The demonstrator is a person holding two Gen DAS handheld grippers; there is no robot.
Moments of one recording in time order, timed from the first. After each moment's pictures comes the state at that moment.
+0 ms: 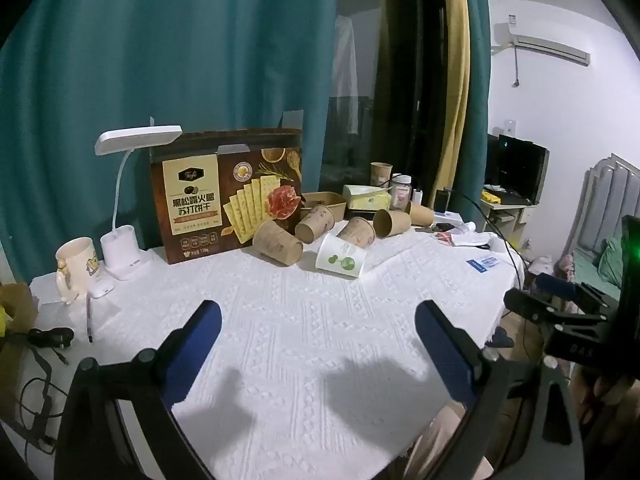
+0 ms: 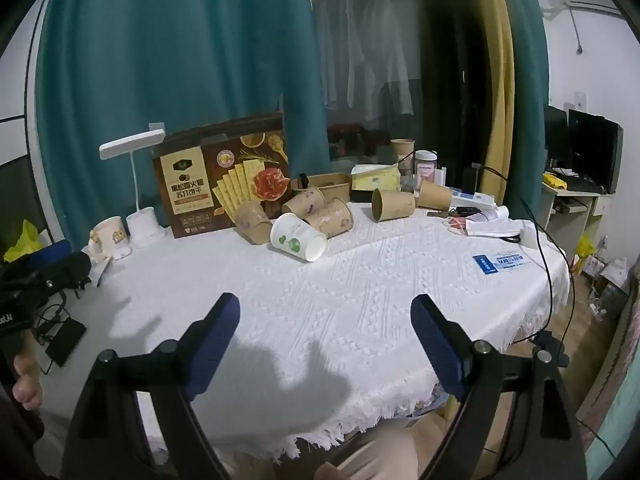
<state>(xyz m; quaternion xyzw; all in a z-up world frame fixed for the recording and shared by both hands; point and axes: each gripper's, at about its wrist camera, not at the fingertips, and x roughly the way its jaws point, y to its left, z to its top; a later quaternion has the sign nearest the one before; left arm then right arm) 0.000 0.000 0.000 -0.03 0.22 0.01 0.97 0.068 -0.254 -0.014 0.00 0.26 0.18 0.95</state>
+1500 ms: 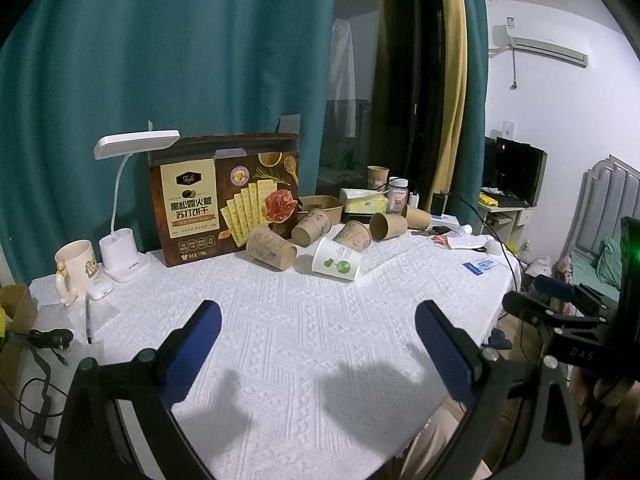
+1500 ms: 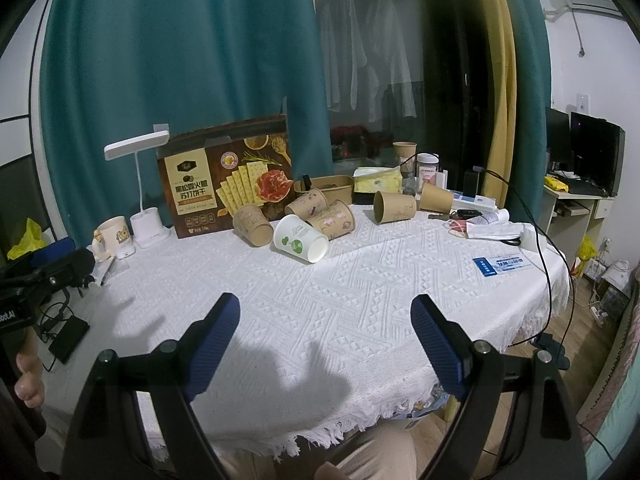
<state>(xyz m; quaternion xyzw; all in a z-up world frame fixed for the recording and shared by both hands) 0.000 0.001 0.000 -0.03 0.22 0.00 0.97 0.061 -0.253 -0.011 -0.01 0.26 0.18 0.95</state>
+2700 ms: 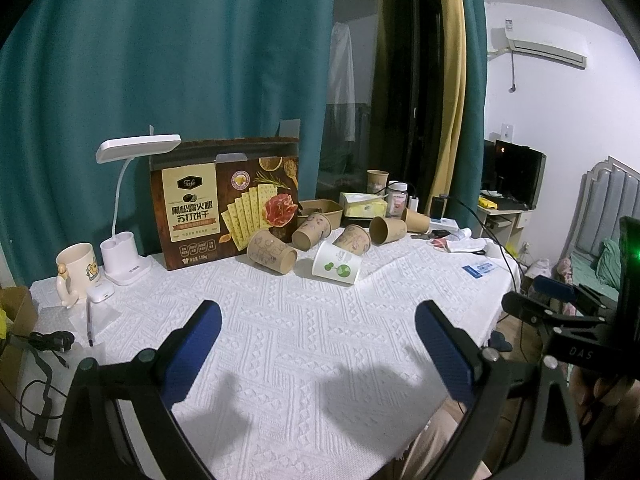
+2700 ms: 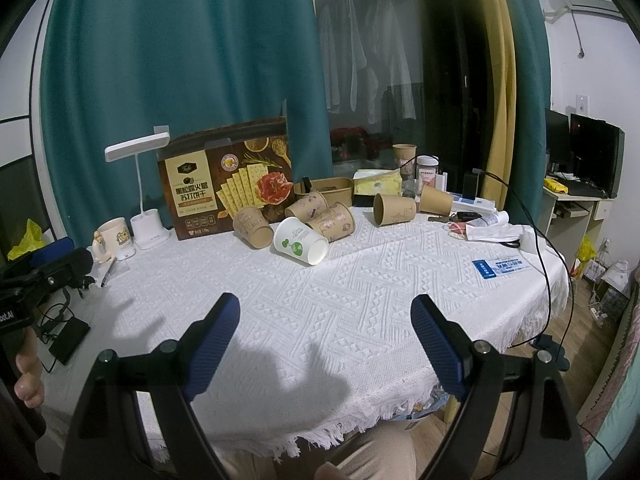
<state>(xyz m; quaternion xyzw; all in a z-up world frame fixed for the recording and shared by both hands) -0.001 0.000 0.002 -0.03 0.22 0.00 0.98 0.060 -0.253 -0.011 -0.01 0.26 0.18 0.95</state>
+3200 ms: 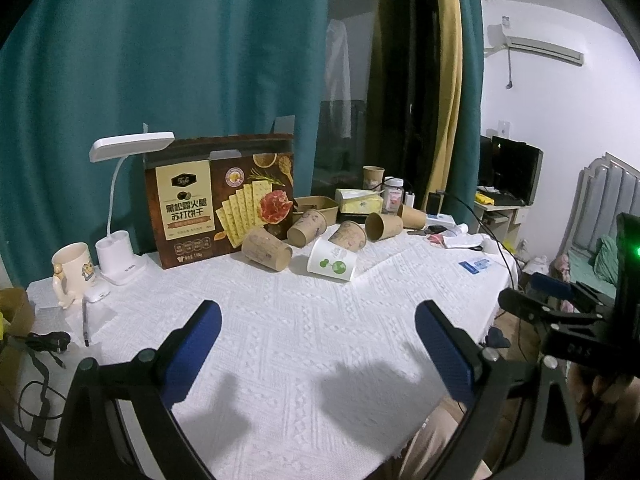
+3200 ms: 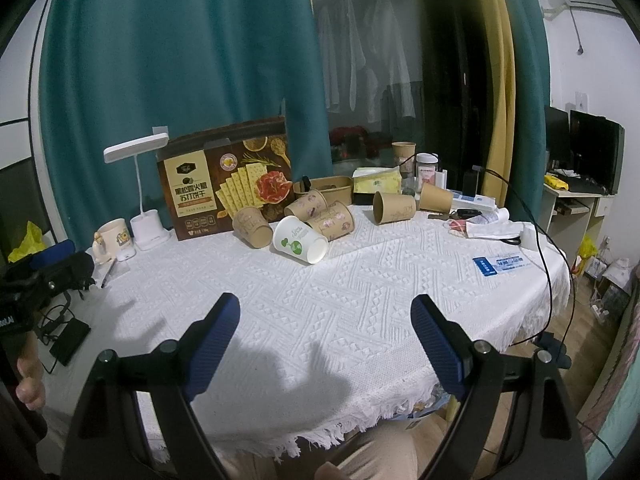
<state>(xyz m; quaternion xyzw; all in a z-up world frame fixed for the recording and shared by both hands) 0.007 -0.009 0.014 -0.03 0.22 0.00 0.97 0.065 -0.255 -0.004 -0.01 0.26 0.19 0.95</state>
